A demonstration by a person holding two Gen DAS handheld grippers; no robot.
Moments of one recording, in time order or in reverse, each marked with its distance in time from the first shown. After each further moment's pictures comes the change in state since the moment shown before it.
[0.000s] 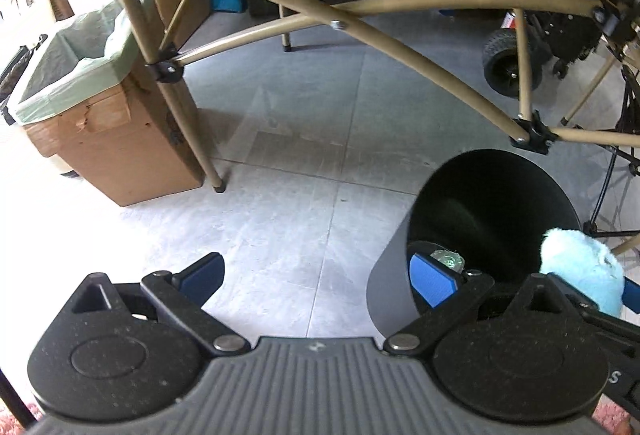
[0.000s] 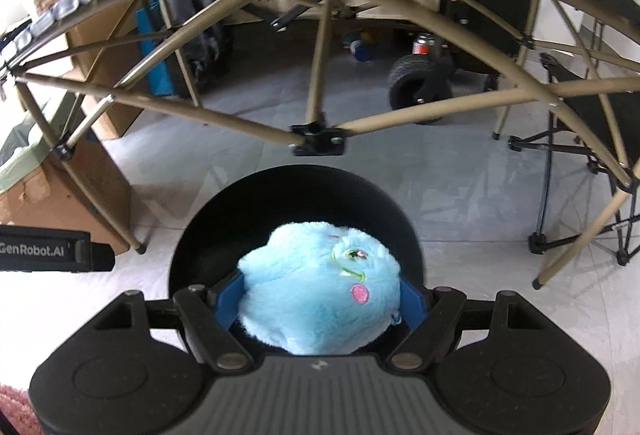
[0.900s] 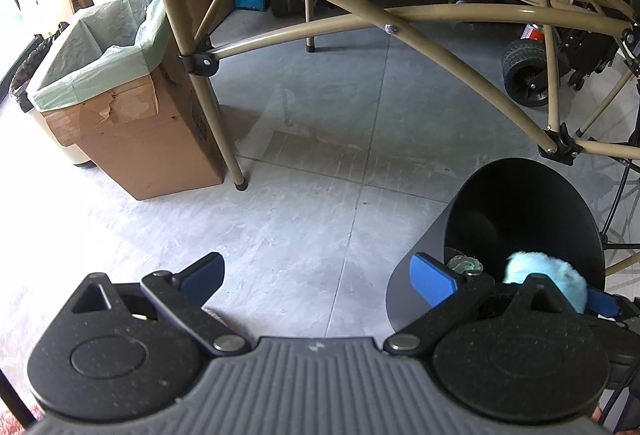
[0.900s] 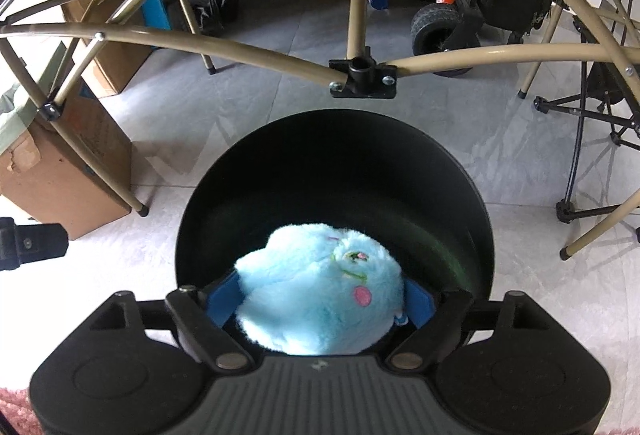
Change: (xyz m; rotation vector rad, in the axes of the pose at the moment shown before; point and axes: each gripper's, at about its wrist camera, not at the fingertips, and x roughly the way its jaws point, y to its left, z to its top) left arm 0.000 0.027 -0.002 -0.038 -0.006 0.022; right arm 0.047 0.023 -0.001 0.003 0.140 -0.009
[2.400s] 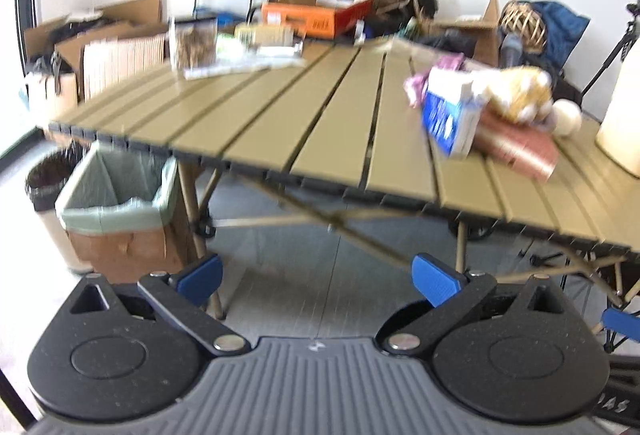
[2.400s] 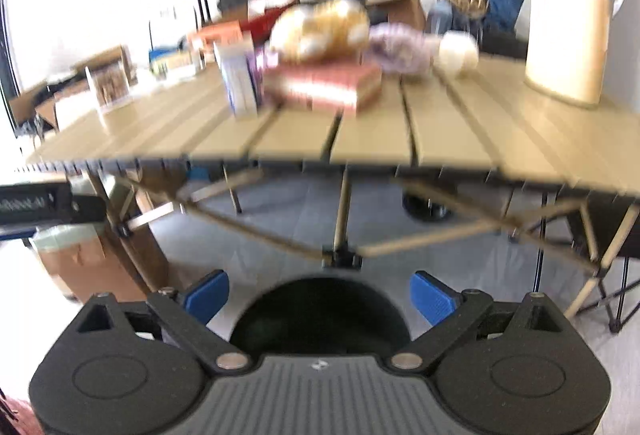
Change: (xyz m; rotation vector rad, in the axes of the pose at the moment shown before) left arm -0.143 -0.007 0.009 -0.023 -0.469 -0.103; right arm -0.180 -0.023 0.003 -0.042 -0.479 0.062
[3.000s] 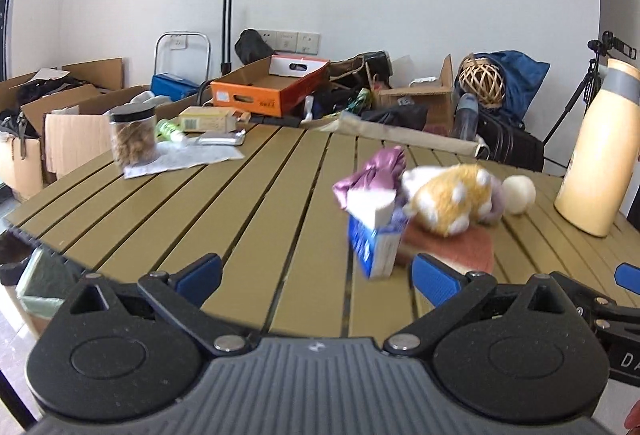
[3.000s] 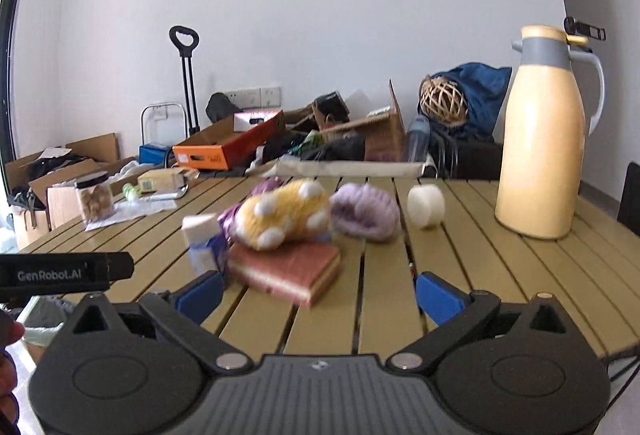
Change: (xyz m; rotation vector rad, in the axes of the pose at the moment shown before) left arm 0.003 -0.057 0.070 0.033 -0.166 -0.096; right arm -0.013 -0.034 0.091 -0.023 -0.269 -0.045
